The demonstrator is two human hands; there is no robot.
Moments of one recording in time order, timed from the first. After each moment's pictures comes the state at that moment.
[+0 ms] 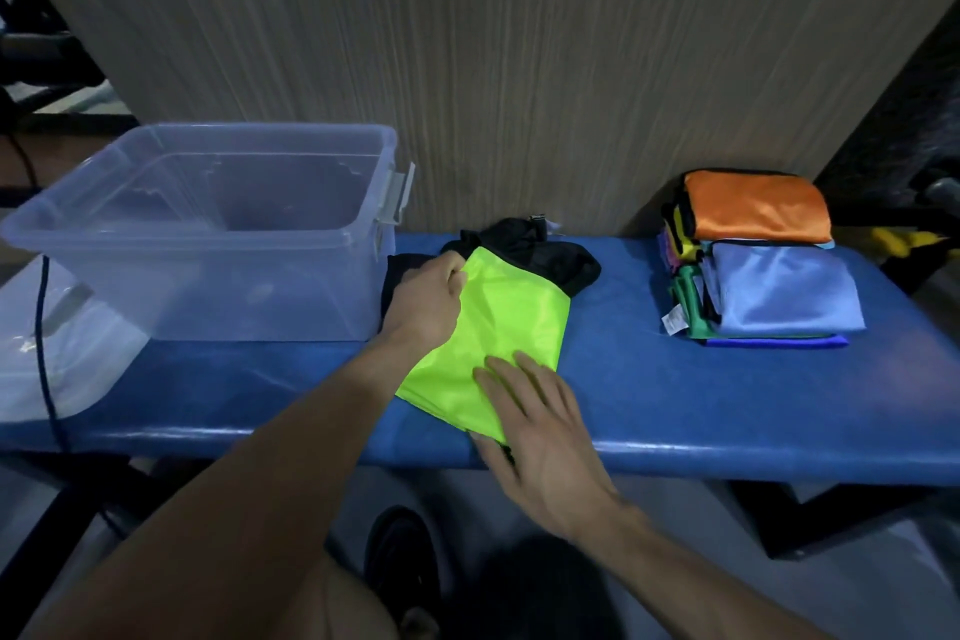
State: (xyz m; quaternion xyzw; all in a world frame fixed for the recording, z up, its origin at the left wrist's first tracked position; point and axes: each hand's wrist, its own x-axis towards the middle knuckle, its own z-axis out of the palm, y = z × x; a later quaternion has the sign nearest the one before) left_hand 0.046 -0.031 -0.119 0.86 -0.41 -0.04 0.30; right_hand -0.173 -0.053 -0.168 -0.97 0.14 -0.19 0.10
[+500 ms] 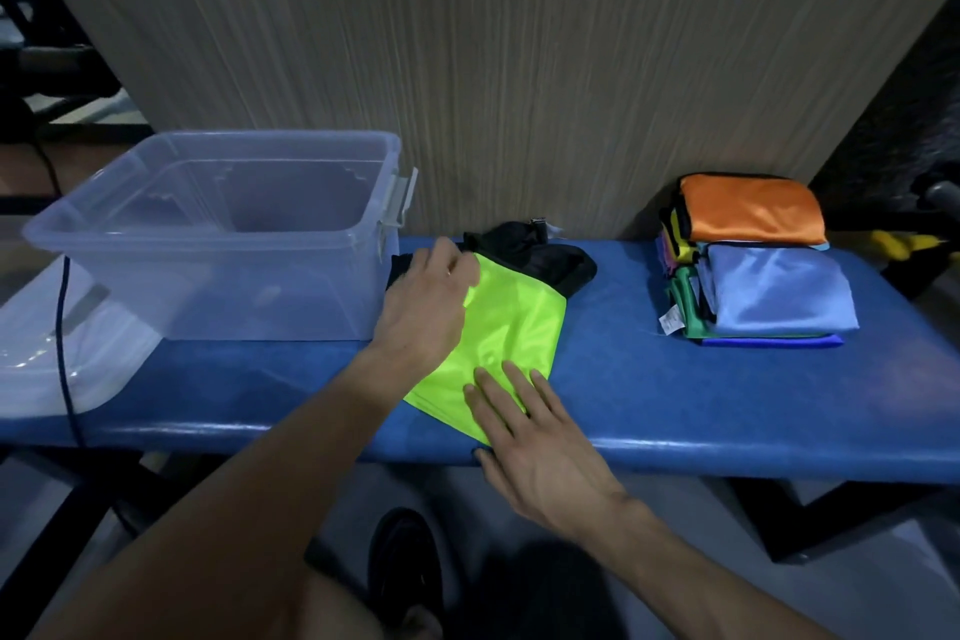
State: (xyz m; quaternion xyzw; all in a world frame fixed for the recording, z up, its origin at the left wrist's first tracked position) left_hand 0.020 -0.004 -0.096 0.83 -0.52 0.12 0.15; right_hand -0.178 -0.053 -0.178 -0.98 0.07 -0.16 -0.07
